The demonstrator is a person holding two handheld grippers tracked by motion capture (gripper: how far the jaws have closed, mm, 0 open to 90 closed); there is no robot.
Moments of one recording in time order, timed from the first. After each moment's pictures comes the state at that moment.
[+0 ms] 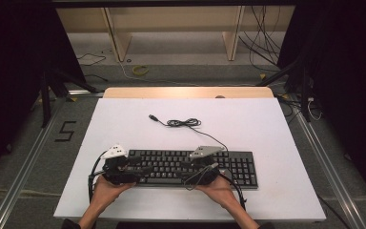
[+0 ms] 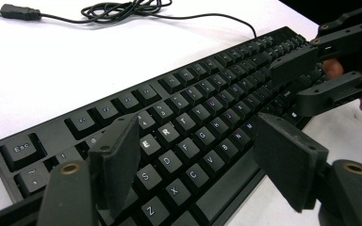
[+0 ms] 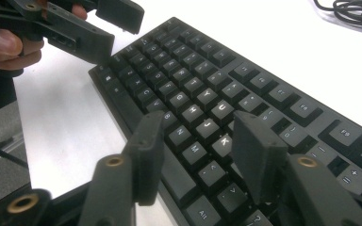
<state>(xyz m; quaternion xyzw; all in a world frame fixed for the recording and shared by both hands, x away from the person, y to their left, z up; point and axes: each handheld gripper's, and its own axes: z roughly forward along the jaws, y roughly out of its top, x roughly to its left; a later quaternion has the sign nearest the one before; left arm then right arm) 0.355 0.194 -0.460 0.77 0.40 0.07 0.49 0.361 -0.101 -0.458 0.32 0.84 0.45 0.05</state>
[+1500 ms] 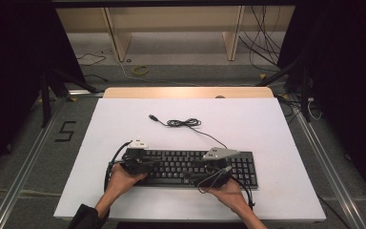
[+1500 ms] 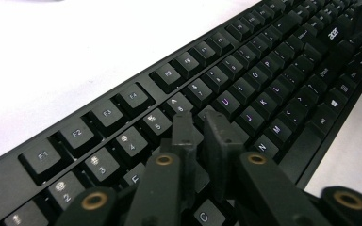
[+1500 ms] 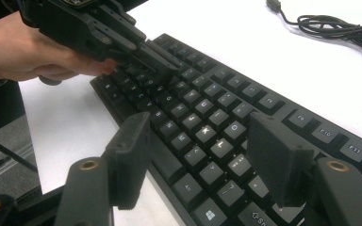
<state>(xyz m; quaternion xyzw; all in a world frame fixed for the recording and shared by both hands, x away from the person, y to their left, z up) 0.391 0.151 -0.468 0.83 0.38 0.06 0.40 0.349 -0.131 -0.450 0.33 0.81 0.47 0.06</state>
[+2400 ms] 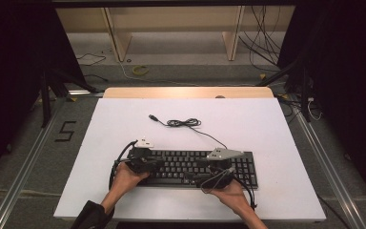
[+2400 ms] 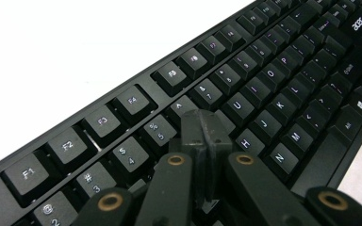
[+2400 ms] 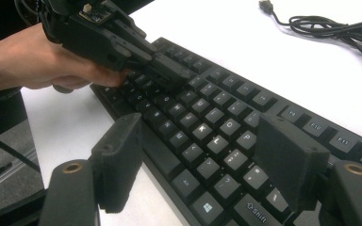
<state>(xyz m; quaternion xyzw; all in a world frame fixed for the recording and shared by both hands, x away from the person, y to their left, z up) 0.400 0.140 -0.476 0.84 0.39 0.06 0.38 0.346 -0.138 -0.449 0.34 0.80 0.48 0.06</state>
